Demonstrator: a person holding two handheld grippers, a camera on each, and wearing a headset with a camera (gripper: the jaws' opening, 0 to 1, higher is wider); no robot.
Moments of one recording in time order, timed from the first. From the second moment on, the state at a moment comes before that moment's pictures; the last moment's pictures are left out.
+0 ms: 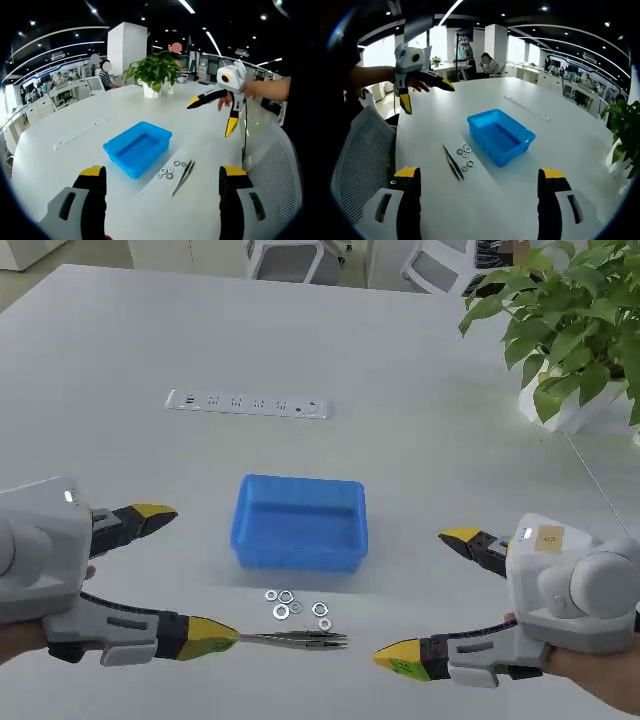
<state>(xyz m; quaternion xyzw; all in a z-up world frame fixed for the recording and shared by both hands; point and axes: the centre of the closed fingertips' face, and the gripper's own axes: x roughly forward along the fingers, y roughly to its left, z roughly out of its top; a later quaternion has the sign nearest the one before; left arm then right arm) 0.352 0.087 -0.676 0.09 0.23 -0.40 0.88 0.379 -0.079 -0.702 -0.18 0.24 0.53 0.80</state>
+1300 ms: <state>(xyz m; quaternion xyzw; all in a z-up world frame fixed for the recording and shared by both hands) 0.353 0.087 -0.677 0.09 0.23 -0.40 0.88 0.381 -0.074 -0.697 -0.19 0.22 0.54 0.79</state>
